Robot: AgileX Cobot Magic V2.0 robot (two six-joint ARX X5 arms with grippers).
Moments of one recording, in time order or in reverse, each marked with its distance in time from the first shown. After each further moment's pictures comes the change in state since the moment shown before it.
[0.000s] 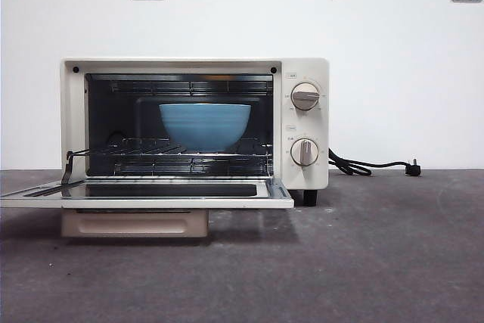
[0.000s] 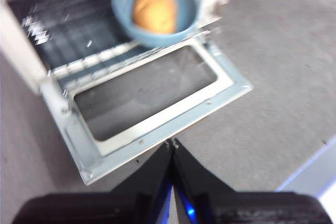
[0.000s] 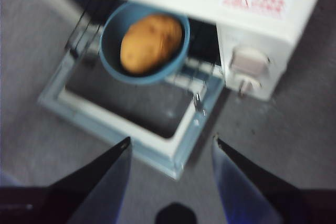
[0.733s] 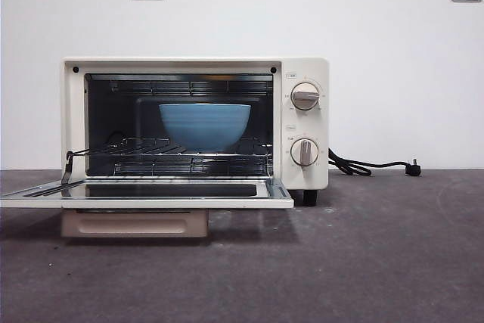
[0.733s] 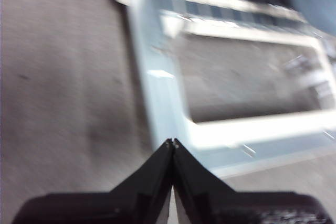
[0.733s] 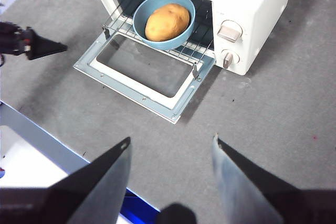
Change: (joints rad) left arm 0.461 0.339 -0.395 0.563 0.282 -0.085; right arm 0.000 -0.434 0.000 -0.288 -0.001 -0.083
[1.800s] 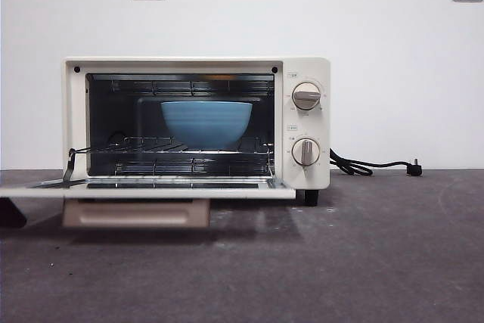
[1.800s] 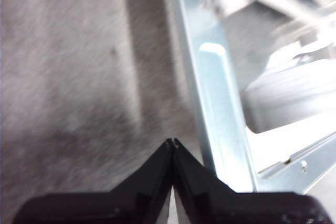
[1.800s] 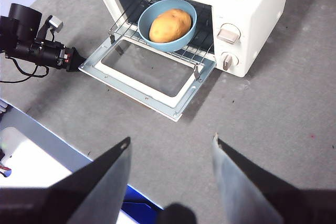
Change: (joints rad) left arm 0.030 0.458 -0.003 0.298 0.284 -0.040; right arm 0.000 -0.061 0.000 -0.026 0.001 0.008
